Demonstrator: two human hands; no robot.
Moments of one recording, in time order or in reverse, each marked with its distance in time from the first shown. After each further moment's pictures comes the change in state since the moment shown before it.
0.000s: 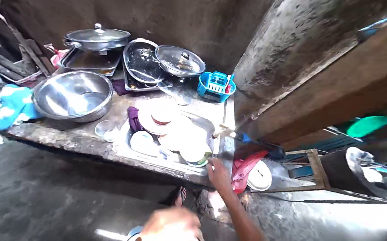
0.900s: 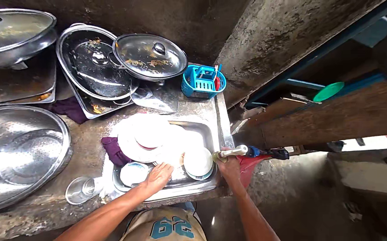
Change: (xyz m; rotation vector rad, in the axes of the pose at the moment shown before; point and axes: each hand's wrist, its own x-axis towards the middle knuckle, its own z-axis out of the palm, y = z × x) left_hand 0.174 -0.297 -0.039 0.363 -0.644 -0.097; right_hand 0.092 -0.020 -0.012 0.052 0.322 0.488
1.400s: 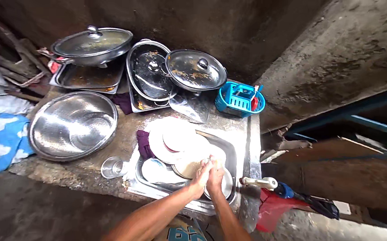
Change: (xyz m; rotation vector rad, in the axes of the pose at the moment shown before) left_hand 0.067 0.107 -0.025 -1.704 0.622 -0.377; right_hand -0.007 -0.097 0.099 0.938 -0.103 0.059
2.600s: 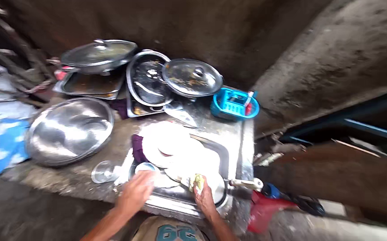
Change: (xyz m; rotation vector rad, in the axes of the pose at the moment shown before) left_hand -0.096 0.040 -0.147 1.401 0.396 0.813; right_hand -0.027 0.027 -0.057 -0.502 -0.484 -0.112
